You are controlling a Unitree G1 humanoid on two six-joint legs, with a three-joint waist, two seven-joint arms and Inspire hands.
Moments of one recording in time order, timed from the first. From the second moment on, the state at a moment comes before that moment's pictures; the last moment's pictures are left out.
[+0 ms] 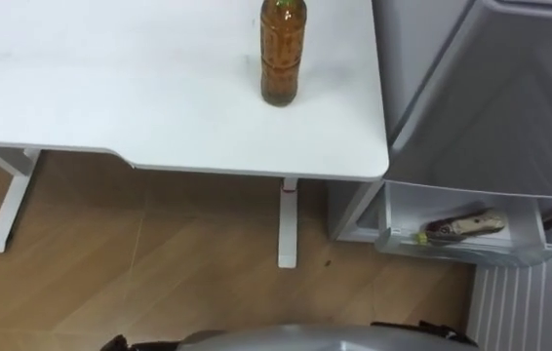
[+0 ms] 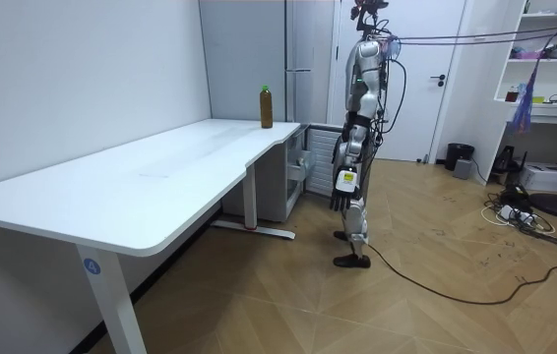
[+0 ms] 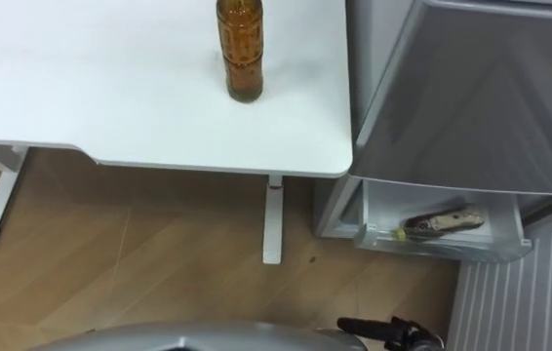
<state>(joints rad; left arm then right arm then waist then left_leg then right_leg) 0.20 0.20 0.07 1.09 -0.20 0.10 0.11 0.08 -0.24 0.01 1.29 0.39 0.08 0.11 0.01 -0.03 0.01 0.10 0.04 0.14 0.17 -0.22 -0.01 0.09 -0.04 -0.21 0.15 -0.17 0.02</state>
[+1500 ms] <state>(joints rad) 0.16 0.17 0.38 0.31 -0.52 -0.09 0.69 0.14 -0.23 -0.12 1.24 0.20 0.01 0.09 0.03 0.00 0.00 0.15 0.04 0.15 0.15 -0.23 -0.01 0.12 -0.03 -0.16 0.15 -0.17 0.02</state>
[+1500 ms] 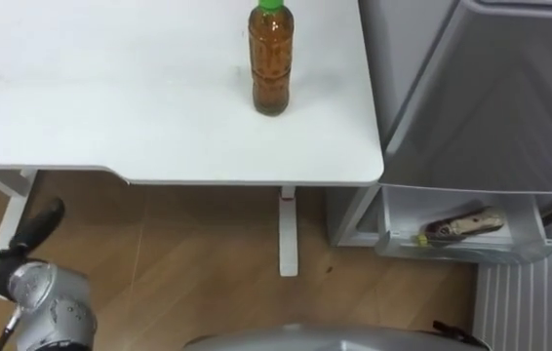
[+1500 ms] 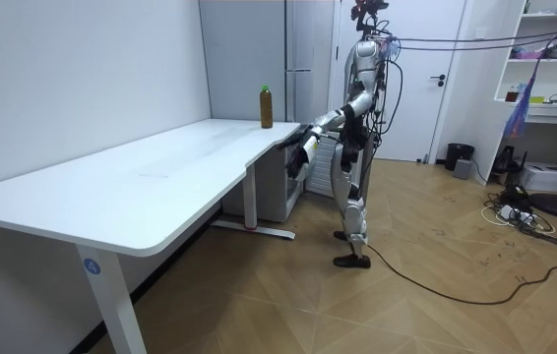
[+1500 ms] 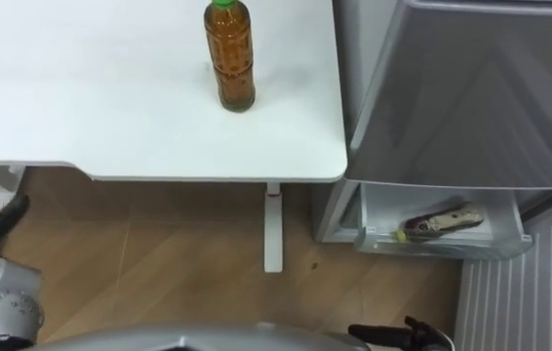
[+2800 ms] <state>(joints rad) 0.17 0.19 0.08 -0.18 -0.03 -0.12 0.36 0.10 -0.22 -0.11 1.29 0.20 -0.06 0.15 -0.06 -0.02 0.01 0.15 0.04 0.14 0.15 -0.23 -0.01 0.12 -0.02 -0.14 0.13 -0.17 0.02</state>
